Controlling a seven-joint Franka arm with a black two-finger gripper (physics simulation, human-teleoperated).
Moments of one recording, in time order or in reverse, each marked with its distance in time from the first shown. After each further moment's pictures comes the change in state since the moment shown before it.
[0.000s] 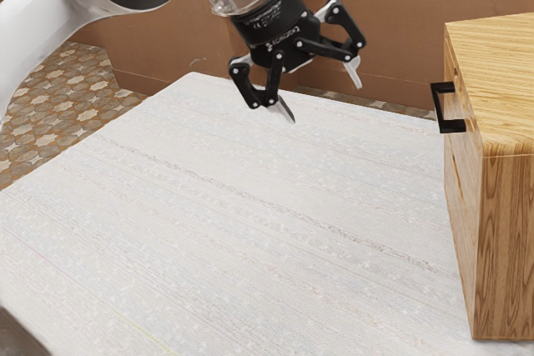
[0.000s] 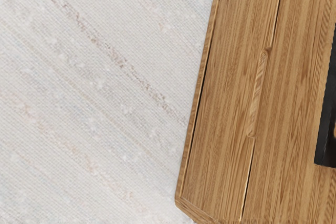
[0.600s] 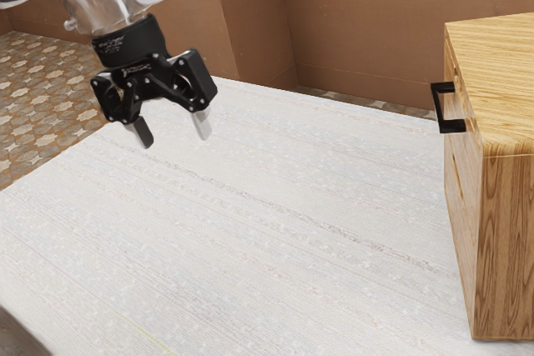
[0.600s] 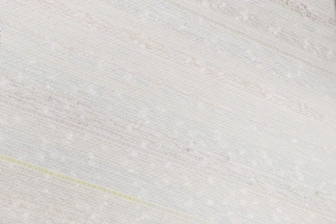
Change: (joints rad) arm 0.096 -0.219 0.074 -0.185 0.084 -0.311 0.487
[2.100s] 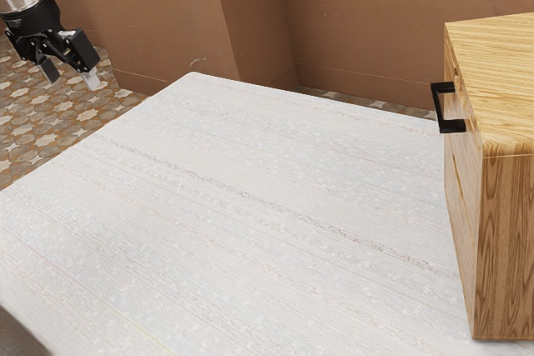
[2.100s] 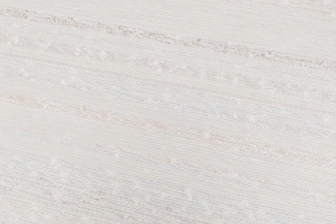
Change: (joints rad) arm 0.125 0.152 0.390 0.123 0.125 0.200 0.770
